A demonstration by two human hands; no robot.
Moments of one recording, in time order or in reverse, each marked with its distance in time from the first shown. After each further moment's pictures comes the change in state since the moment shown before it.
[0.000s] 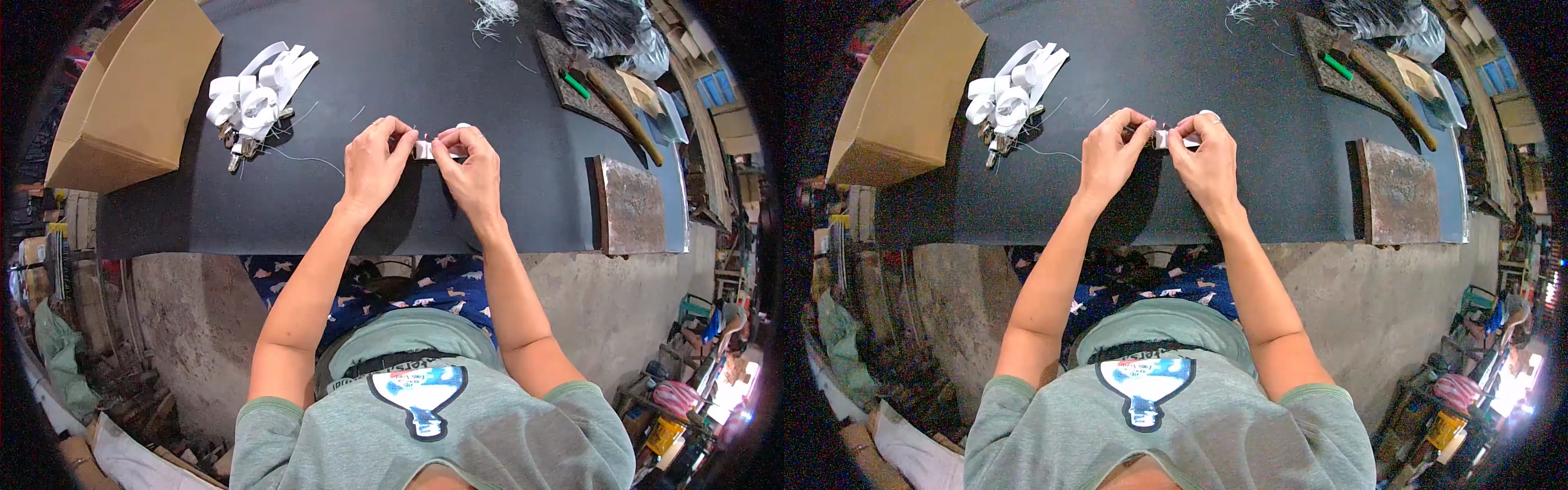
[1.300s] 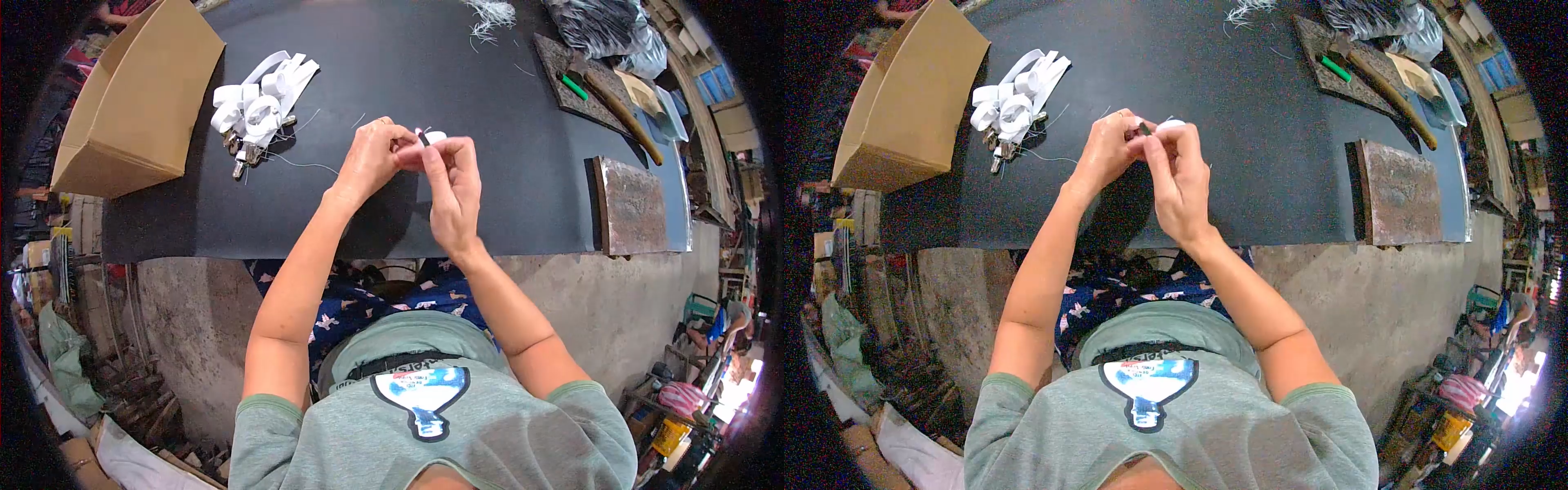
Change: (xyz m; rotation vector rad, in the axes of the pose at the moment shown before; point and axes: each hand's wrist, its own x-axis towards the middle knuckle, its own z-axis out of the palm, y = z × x) left_hand 0.021 -0.002 -0.017 0.093 -0.215 0.225; right_hand -0.027 -0.034 0.022 0.607 0.013 -0.019
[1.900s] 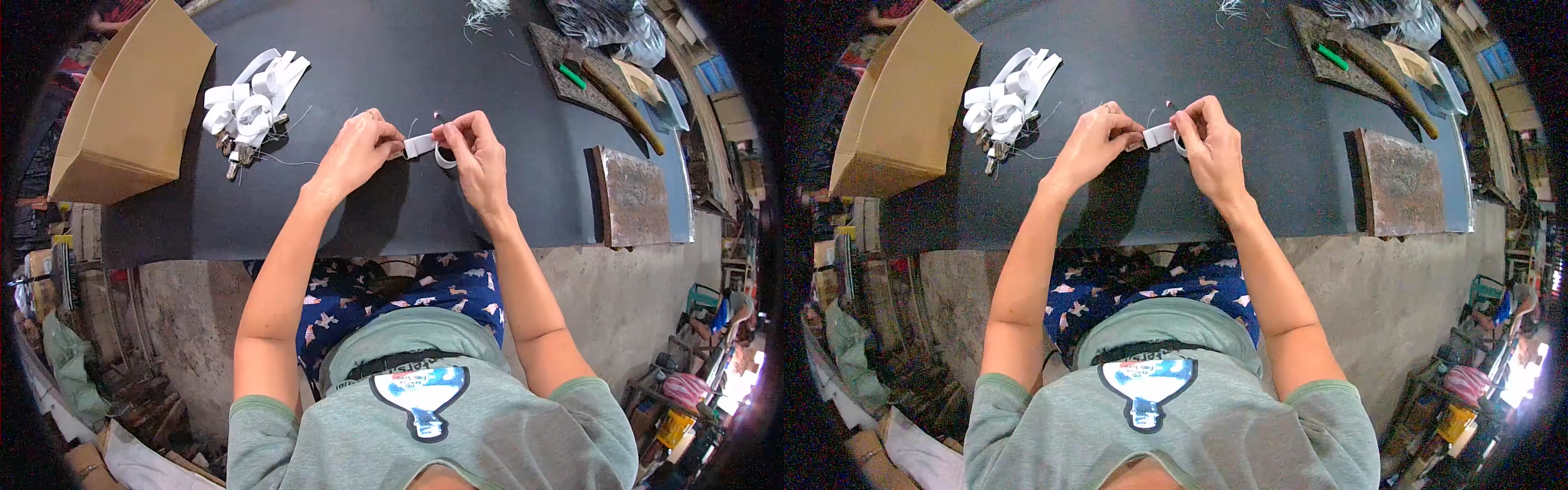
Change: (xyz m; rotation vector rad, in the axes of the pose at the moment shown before) left_hand 0.002 -0.002 -0.015 0.114 -0.159 0.003; right_hand 0.034 0.010 -0.053 -0.443 -0.063 0.112
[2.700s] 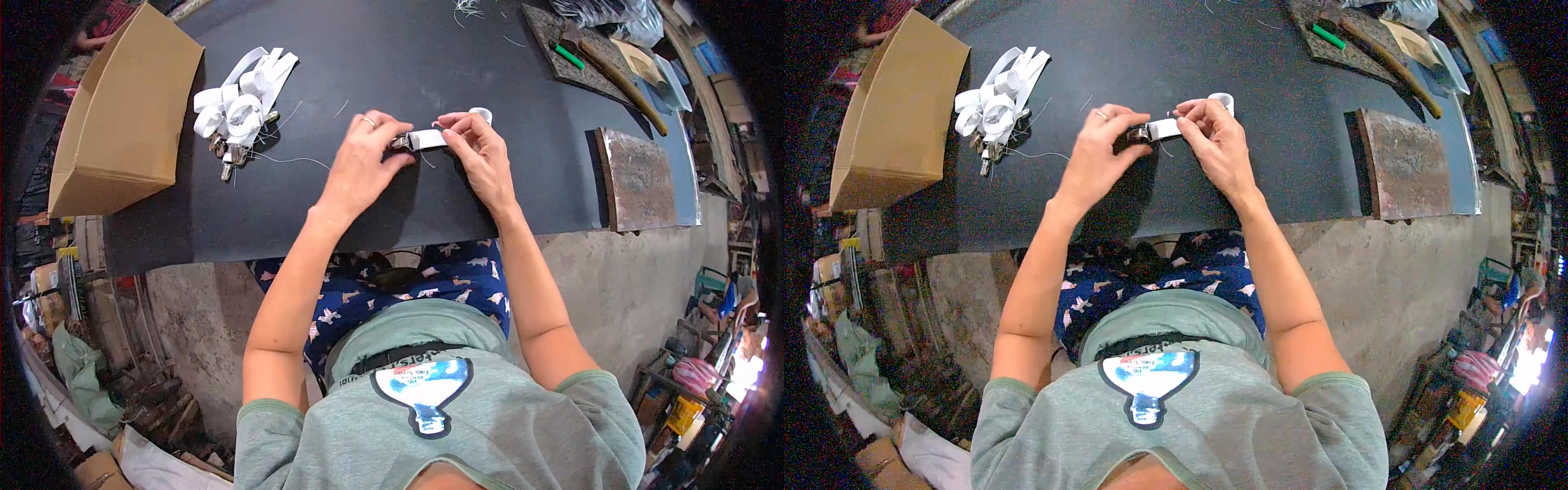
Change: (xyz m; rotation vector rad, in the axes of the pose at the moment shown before) left_hand -0.025 0.018 0.021 -0.062 0.185 0.109; right_hand -0.011 0.028 -0.014 0.204 -0.069 0.079
